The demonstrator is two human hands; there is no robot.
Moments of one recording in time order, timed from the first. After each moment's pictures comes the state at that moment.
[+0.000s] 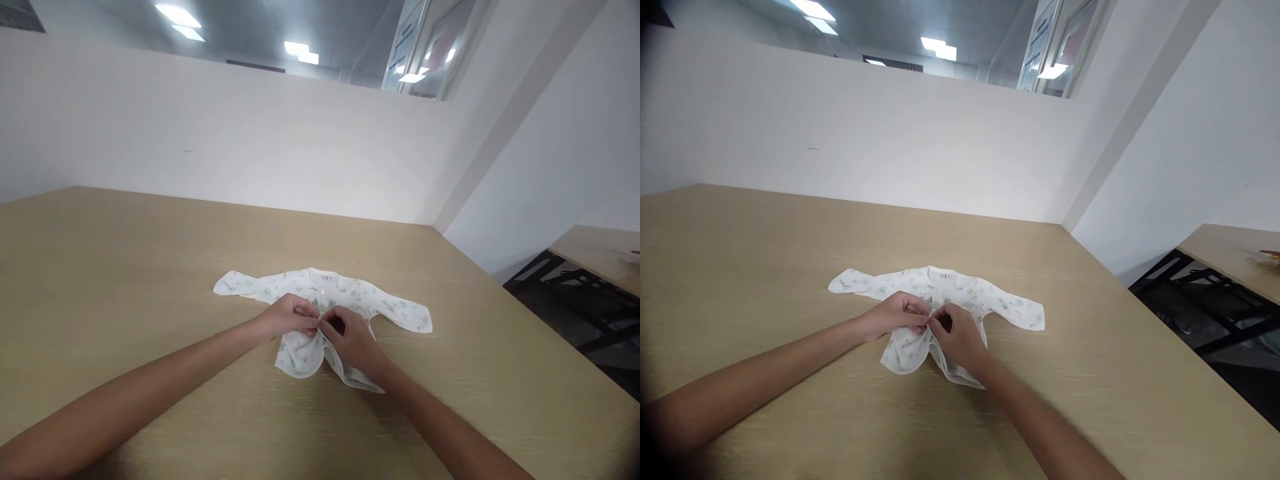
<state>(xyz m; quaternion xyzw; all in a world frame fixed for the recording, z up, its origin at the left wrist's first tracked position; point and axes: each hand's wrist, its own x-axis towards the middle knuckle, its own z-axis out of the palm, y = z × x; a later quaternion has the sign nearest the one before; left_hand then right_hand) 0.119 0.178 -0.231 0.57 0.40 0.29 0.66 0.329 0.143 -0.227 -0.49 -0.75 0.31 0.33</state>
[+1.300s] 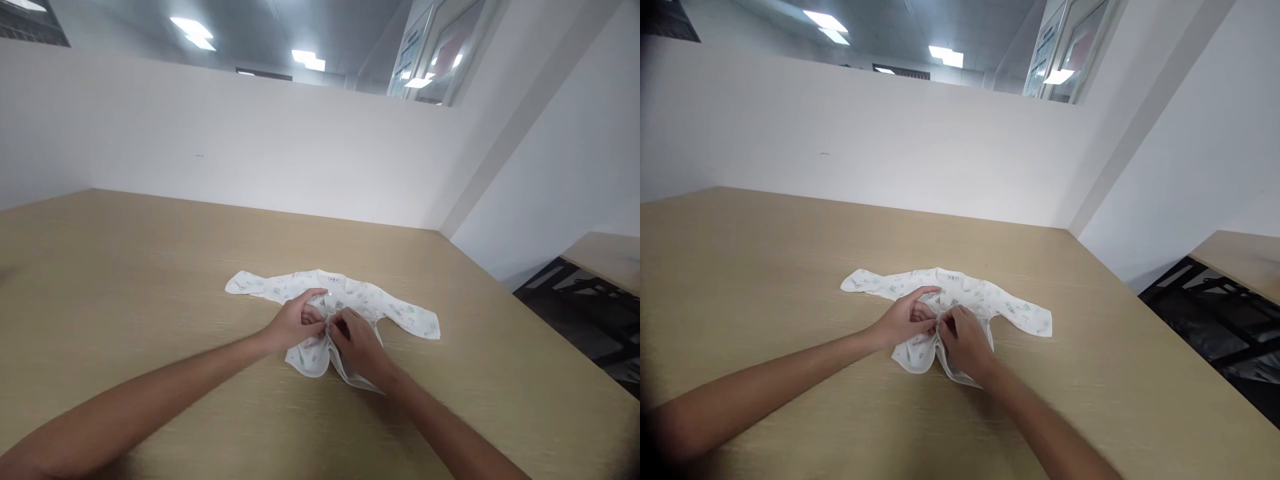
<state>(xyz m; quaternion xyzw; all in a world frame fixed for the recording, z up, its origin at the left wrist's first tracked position) 0.126 0.162 -0.233 0.62 0.38 0.38 0.57 0.336 0.148 -0.239 -0.47 -0.79 0.25 0.31</state>
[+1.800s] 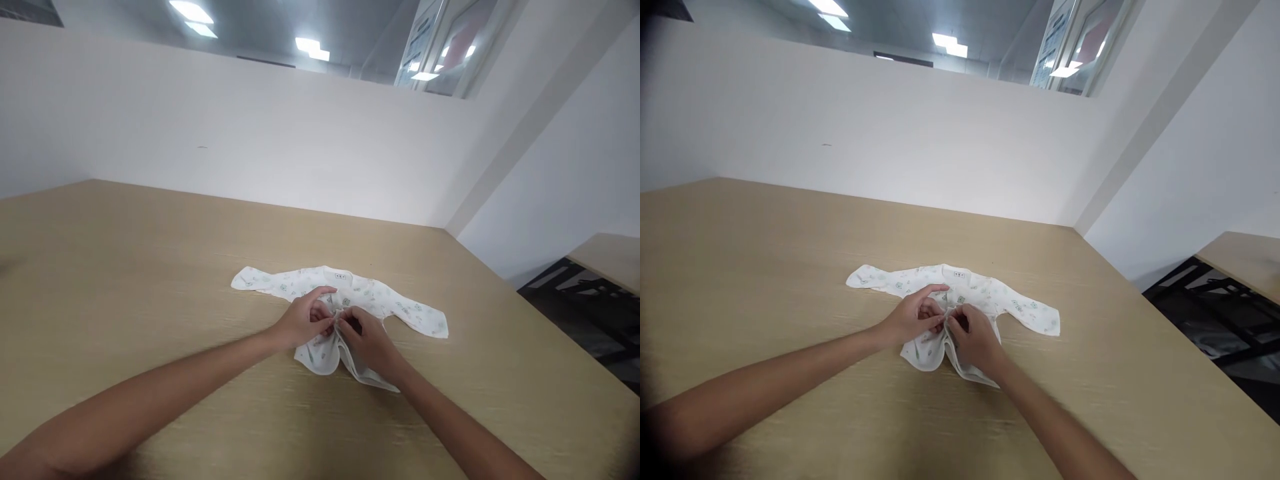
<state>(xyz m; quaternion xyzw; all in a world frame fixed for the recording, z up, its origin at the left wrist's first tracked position) 0.126 0.168 -0.245 0.62 0.36 0.40 0.57 0.336 0.152 -0.235 -0.49 -0.75 0.31 0.31</state>
